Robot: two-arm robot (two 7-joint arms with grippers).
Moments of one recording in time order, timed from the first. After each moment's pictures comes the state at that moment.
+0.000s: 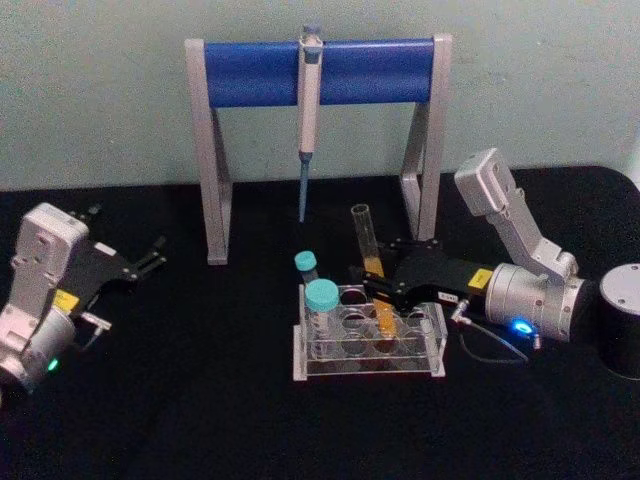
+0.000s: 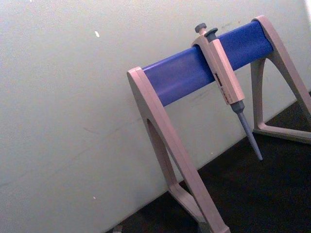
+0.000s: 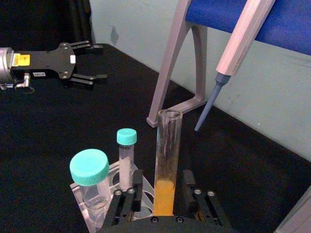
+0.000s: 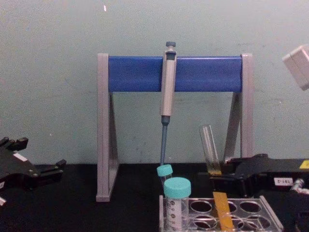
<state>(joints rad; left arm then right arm) -0.20 0.60 0.45 -1.41 -0.25 -0.12 0.03 0.40 0.50 -0.54 -1.40 0.42 0.19 0.57</state>
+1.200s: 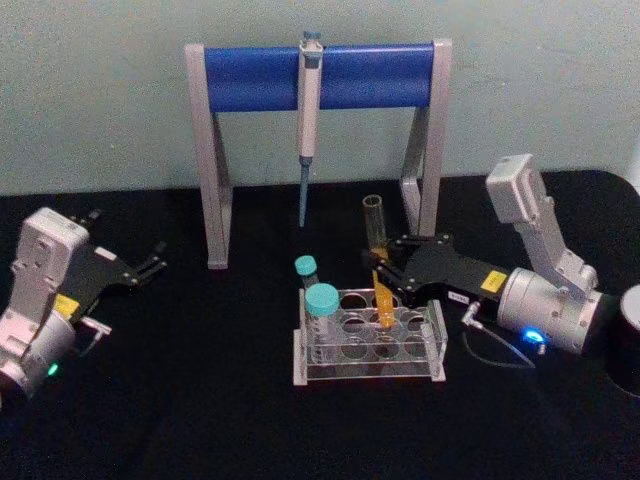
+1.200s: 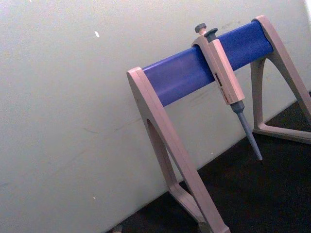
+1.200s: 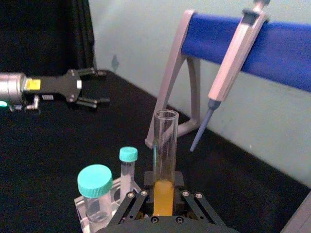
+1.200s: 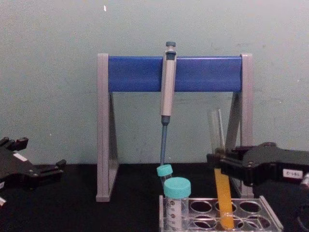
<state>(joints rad) -0.20 0.60 0.45 -1.41 -0.25 -0.12 0.03 0.35 0.51 -0.50 -1.42 0.45 0.06 0.58</state>
